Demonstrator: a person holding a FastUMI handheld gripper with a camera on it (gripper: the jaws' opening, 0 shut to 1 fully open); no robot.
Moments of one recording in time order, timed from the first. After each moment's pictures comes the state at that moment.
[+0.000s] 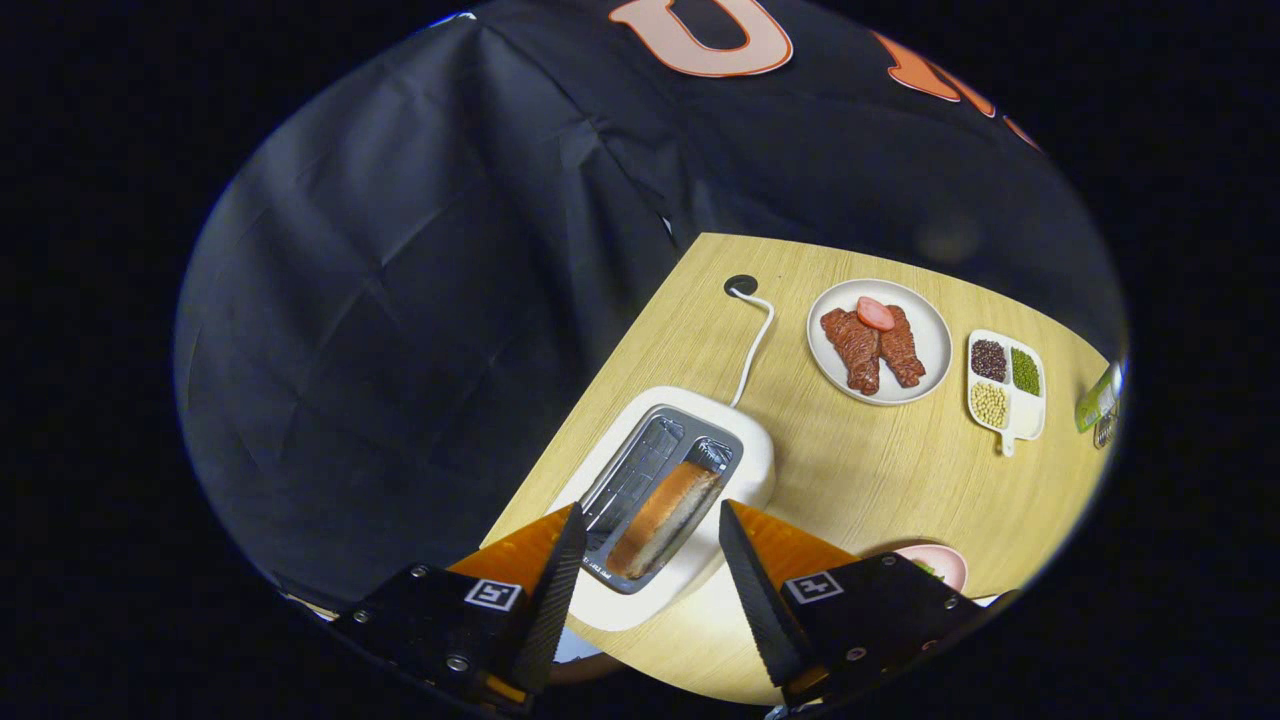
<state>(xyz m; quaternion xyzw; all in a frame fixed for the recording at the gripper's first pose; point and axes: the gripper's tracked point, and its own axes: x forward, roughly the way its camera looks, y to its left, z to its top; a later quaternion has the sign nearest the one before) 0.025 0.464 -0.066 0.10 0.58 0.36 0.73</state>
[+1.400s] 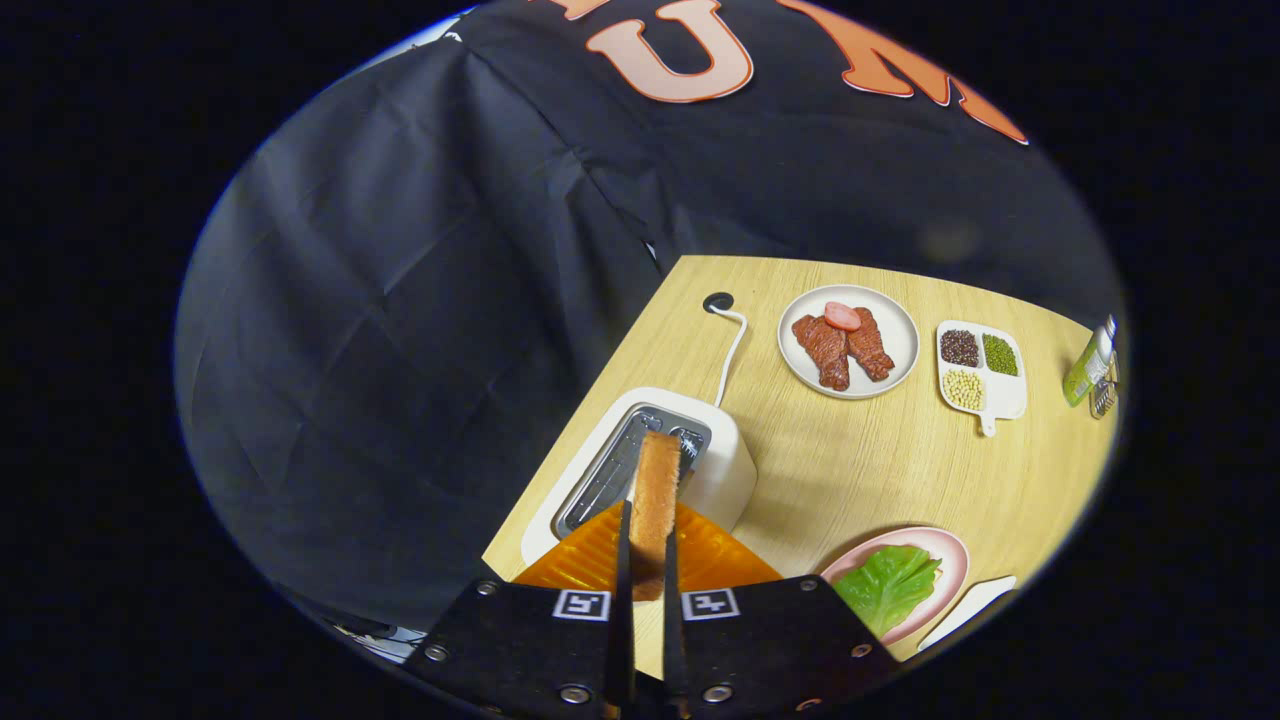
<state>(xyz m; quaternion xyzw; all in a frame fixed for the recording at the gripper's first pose) 0.023 0.422 -0.040 0.17 0.53 0.34 0.76</state>
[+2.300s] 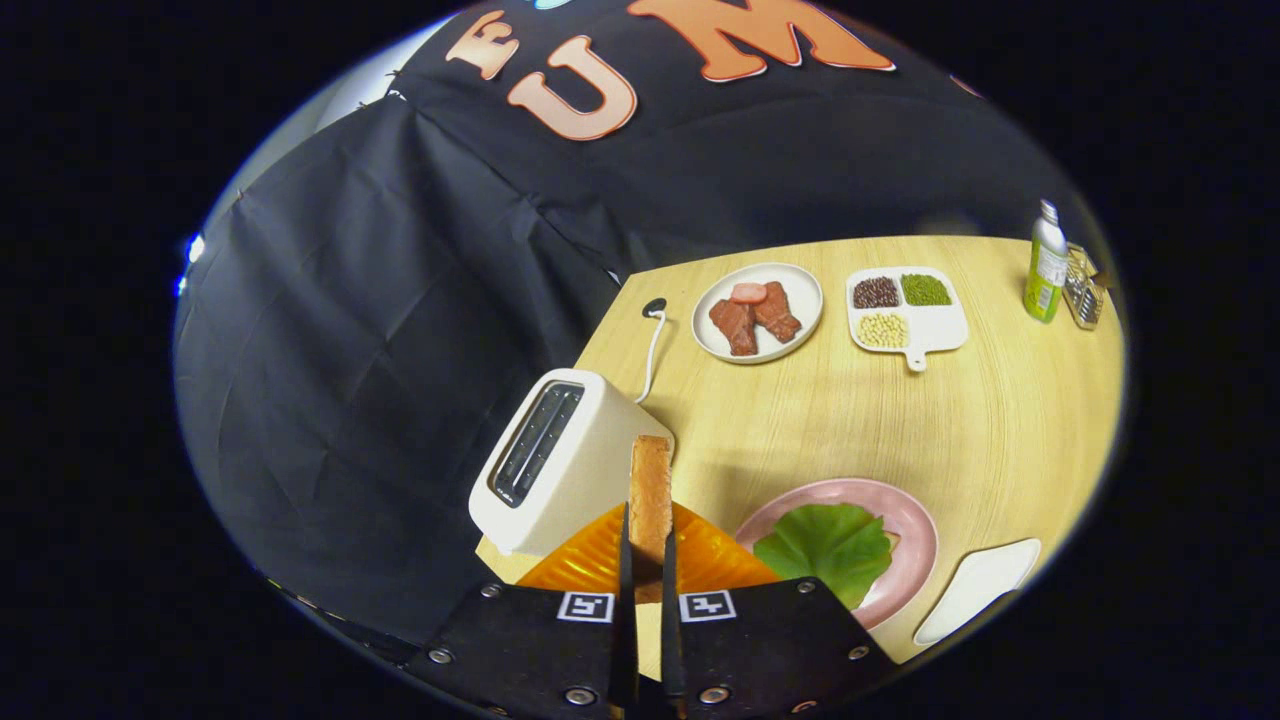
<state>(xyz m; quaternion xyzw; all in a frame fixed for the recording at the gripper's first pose) -0.005 0.296 -0.104 0.24 0.53 0.30 0.76</state>
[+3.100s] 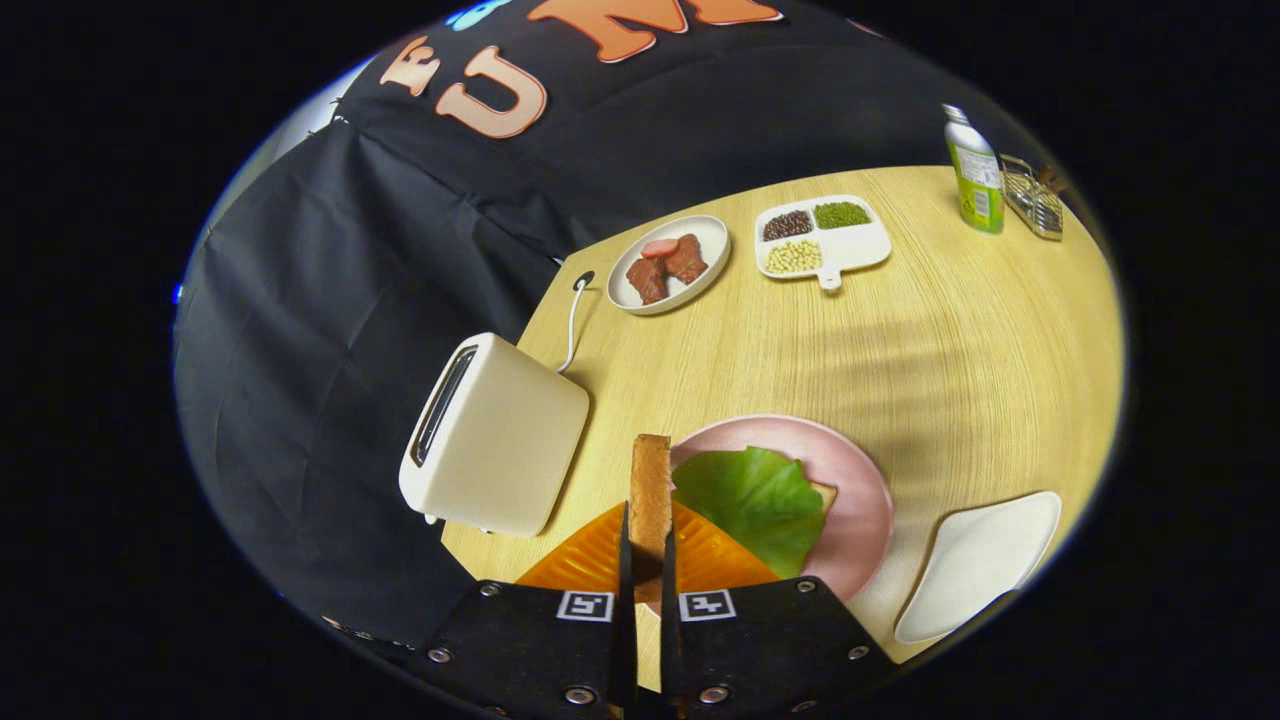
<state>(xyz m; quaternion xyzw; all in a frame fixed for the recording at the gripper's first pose) -0.041 0.243 -0.183 0.27 0.56 0.26 0.74</state>
